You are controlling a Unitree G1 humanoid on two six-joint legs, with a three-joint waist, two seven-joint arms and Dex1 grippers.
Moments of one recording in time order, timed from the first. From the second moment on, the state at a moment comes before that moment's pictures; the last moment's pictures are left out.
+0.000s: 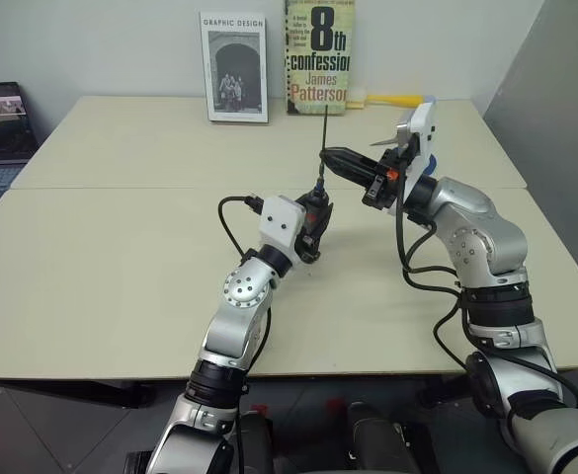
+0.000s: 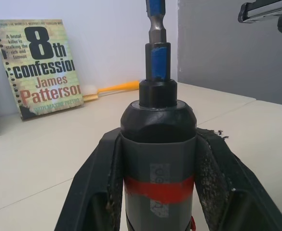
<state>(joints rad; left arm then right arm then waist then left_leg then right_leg) -0.42 0.07 -0.15 -0.01 -0.06 0.08 -0.31 -0.81 -0.30 -0.01 0.06 0.49 0.49 0.80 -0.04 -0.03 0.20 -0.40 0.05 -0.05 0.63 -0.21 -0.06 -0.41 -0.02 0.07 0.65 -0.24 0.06</state>
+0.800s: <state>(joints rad) -0.42 0.07 -0.15 -0.01 -0.06 0.08 -0.31 -0.81 -0.34 0.01 0.05 0.49 0.49 0.85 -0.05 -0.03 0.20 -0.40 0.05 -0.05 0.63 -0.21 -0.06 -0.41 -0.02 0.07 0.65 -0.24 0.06</state>
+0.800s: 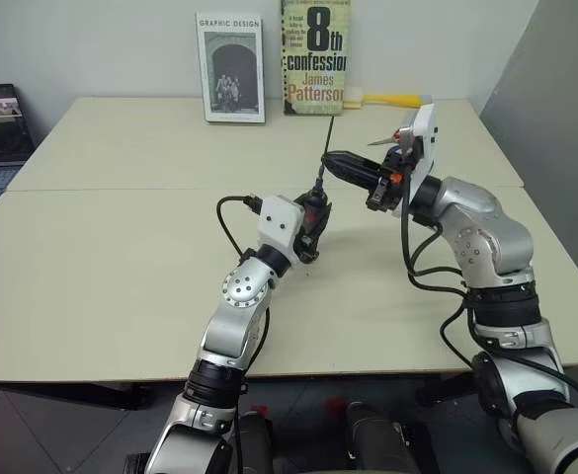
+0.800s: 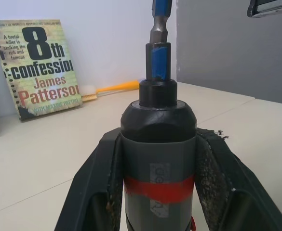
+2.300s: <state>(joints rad) -0.42 0.08 -0.15 -0.01 -0.06 0.08 -0.32 -0.87 -0.37 0.02 0.12 0.49 0.52 0.88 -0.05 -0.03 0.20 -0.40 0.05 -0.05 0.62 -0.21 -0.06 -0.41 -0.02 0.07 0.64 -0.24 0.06</state>
